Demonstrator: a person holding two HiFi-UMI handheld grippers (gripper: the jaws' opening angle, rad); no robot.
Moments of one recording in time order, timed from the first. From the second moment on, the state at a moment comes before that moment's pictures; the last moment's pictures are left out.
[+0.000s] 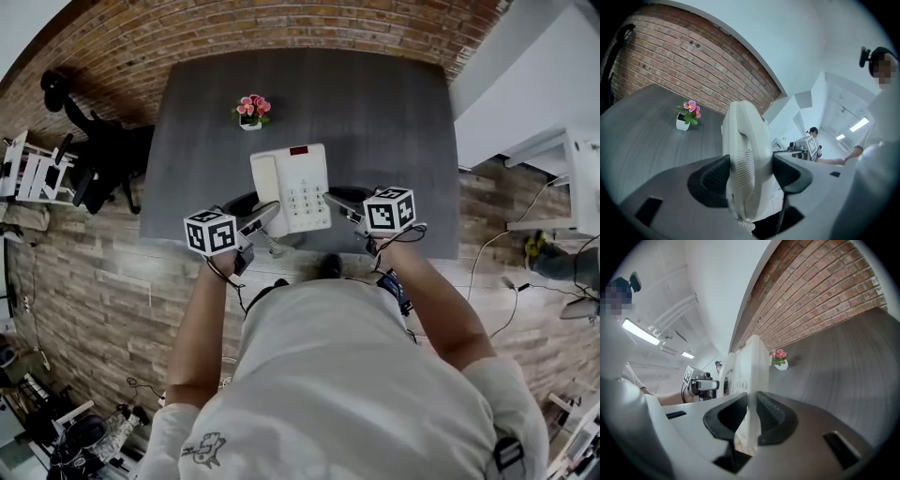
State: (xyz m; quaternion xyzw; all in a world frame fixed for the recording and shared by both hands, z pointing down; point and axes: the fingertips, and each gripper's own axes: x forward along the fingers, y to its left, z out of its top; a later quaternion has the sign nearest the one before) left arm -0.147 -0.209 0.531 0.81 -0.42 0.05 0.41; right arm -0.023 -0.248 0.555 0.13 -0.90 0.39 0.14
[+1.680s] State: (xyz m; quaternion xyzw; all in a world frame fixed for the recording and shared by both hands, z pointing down) left arm -0.205 0.013 0.502 0.83 -0.41 0.02 0.38; right arm -0.076 -0.018 0.525 0.15 -0.90 0.38 0.13
